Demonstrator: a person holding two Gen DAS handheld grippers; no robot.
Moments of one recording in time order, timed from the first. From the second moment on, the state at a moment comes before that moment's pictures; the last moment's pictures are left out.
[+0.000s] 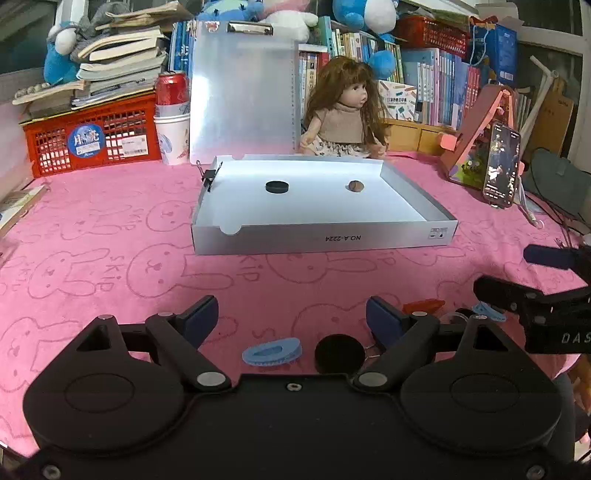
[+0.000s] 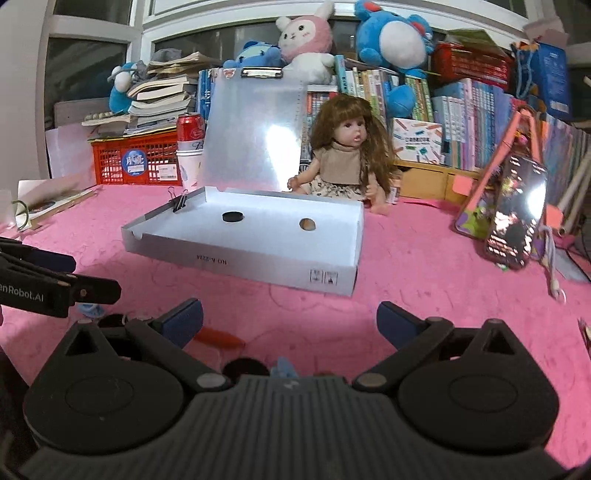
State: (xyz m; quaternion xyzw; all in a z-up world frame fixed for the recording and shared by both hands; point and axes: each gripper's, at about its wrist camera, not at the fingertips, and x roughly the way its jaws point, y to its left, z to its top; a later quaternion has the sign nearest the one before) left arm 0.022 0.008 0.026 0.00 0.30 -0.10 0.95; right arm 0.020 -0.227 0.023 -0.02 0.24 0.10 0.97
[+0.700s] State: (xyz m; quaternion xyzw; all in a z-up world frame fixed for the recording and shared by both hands) left arm -0.006 0.030 0.022 0.00 0.30 -0.08 0.95; right arm -0.015 -0.251 0.016 -0.01 0.23 0.07 0.97
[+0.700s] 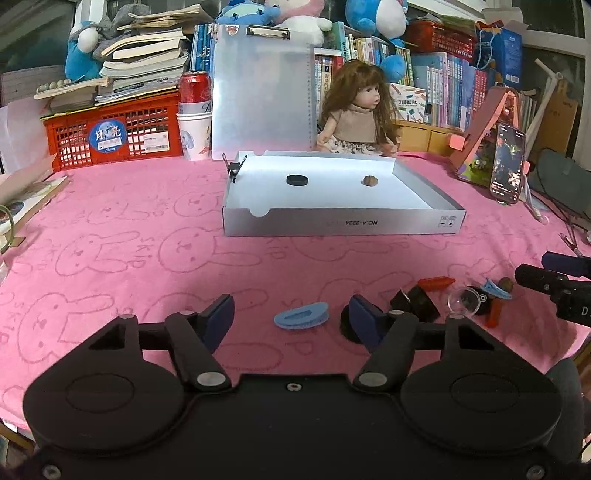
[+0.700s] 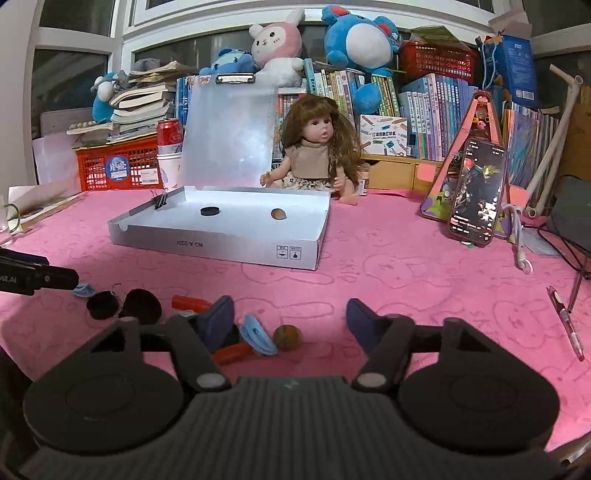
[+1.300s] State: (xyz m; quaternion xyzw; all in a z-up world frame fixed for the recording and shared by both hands) left arm 0.007 0.027 0.003 -0.01 0.33 -0.07 0.94; right arm -0.009 -0.233 0.003 -0.03 0.25 0.09 0.96
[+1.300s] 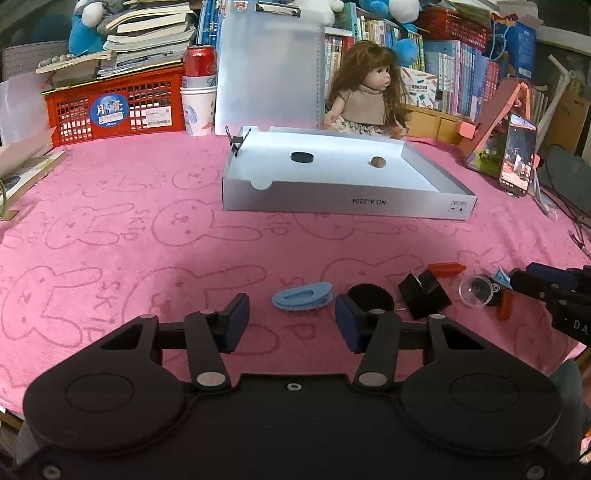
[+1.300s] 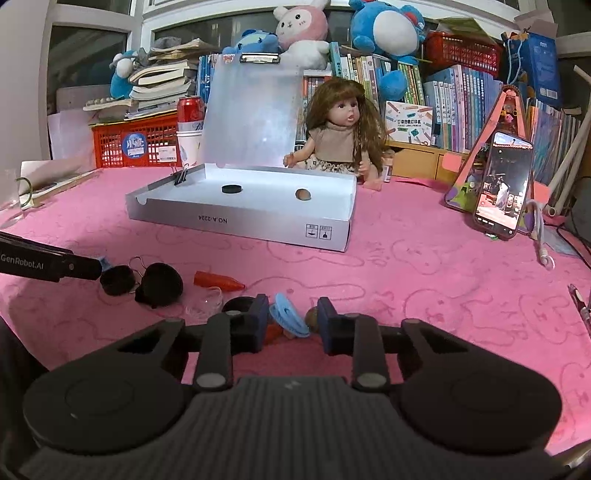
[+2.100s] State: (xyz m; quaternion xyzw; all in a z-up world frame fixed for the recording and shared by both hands) left arm 0.016 0.022 -0.003 0.02 0.31 -0.06 0.95; right arm 0.010 -0.234 -0.006 -0.02 0.27 0.10 0.96
